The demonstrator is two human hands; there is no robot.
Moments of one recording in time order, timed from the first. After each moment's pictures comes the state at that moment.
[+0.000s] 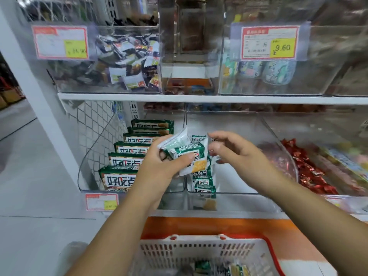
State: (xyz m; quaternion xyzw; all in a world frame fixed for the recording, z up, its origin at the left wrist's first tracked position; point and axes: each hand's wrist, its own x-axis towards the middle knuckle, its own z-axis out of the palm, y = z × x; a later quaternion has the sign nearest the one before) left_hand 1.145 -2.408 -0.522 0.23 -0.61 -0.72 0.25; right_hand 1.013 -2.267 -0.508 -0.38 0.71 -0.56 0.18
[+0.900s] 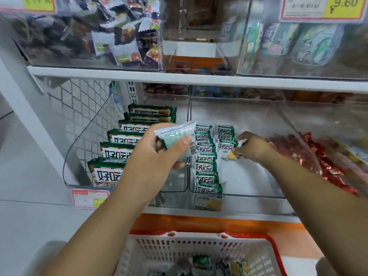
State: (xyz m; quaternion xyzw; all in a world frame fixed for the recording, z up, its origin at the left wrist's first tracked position) left_hand 1.141 -2.422 -0.523 0.23 -0.67 -0.64 0.28; right_hand 0.875 -2.306 -0.593 -0.23 0.92 -0.29 0.15
